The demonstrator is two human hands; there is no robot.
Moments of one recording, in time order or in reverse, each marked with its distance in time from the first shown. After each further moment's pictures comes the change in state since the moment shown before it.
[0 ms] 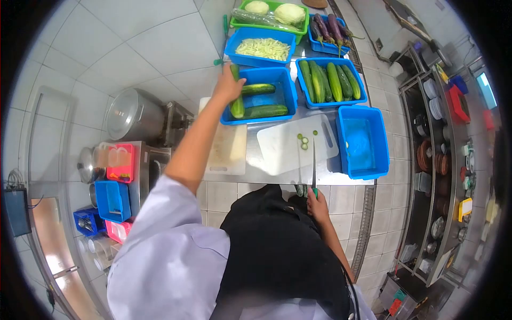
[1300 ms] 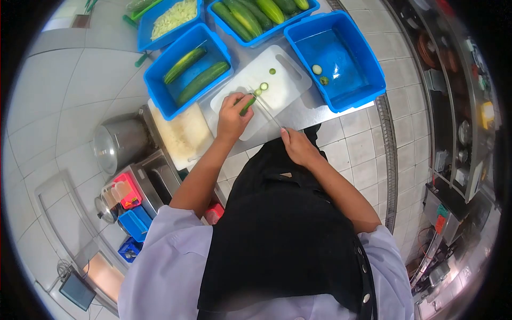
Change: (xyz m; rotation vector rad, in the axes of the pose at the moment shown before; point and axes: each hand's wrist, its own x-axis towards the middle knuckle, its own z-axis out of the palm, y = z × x) left_hand -0.204 0.067 0.114 -0.157 -0.258 0.569; right_hand 0.024 -0.034 0.019 -0.634 0.084 -0.173
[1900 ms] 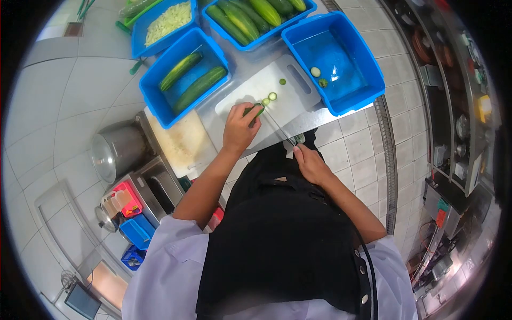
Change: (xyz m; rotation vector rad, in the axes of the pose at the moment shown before) left_hand -0.005 0.025 0.005 0.008 -0.076 0.007; right_hand -0.047 0.013 -0.016 0.080 -0.038 0.089
